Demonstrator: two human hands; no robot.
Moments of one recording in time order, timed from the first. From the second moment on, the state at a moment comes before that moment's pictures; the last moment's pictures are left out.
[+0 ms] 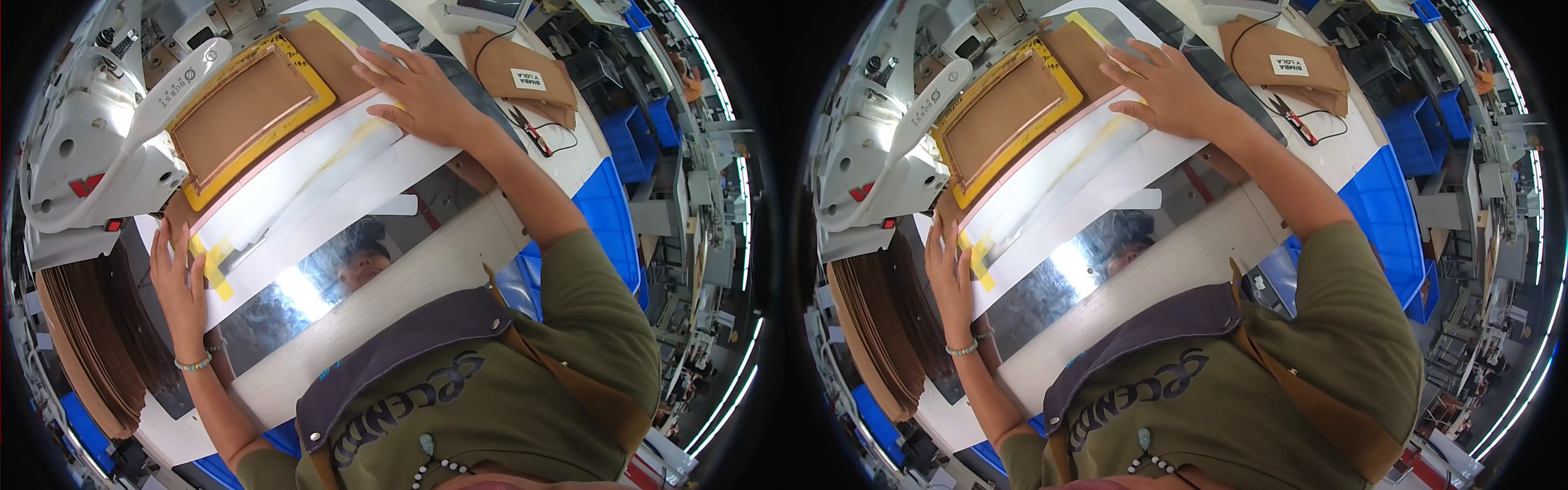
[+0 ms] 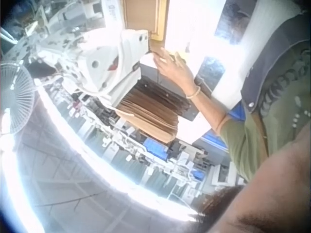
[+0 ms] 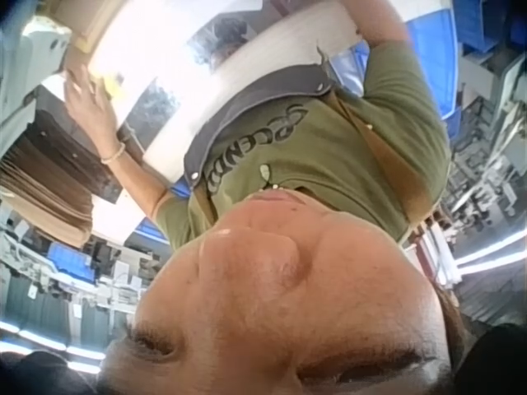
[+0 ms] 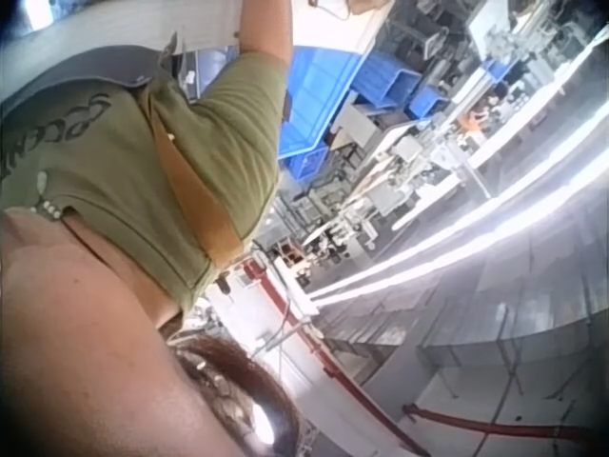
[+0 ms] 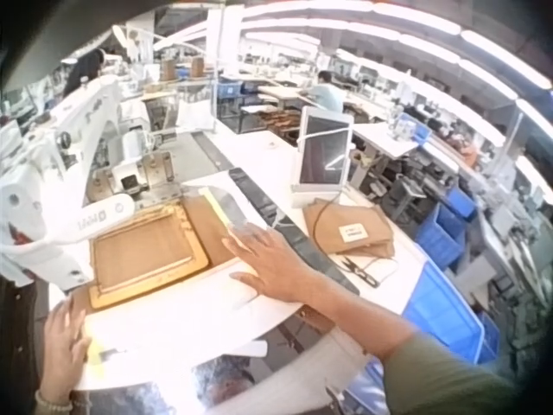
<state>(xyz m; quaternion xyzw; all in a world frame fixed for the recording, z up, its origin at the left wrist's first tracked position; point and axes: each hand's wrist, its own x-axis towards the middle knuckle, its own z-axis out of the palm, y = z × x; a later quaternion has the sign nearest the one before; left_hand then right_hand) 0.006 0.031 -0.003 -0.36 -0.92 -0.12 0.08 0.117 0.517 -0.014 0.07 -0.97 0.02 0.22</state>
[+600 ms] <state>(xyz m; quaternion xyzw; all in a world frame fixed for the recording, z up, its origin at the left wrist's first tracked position) 0.005 0.031 -0.003 -0.36 -0.92 -0.13 0.08 0.137 0.520 -0.020 0.10 -0.98 0.06 0.14</state>
